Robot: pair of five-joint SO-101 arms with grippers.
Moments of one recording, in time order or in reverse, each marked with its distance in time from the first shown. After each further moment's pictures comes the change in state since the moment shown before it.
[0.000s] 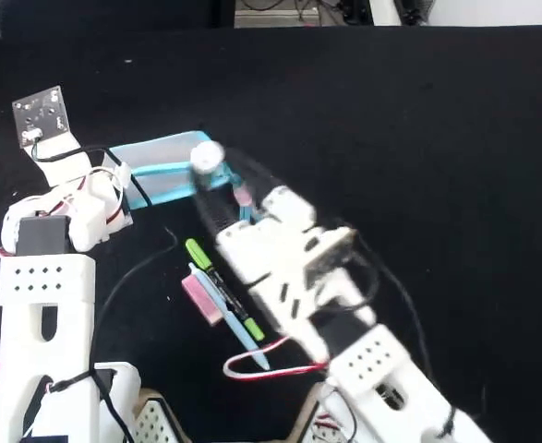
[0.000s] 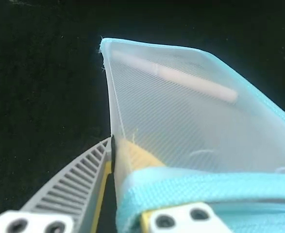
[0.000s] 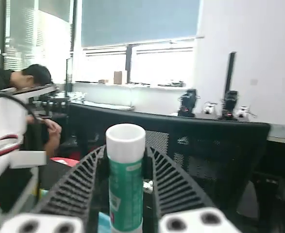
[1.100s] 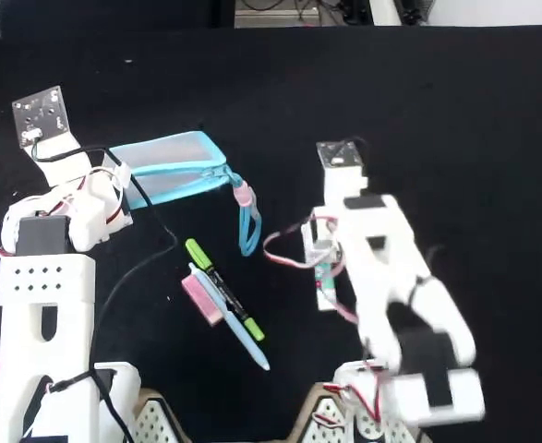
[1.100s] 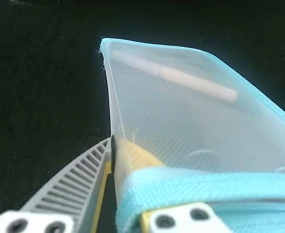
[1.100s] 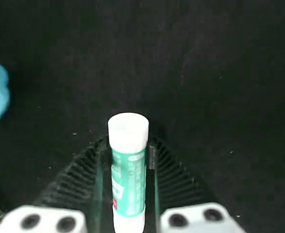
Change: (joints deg) left arm 0.0 0.0 0.0 0.0 0.0; right arm 25.7 61.2 -36.5 74.1 -3.0
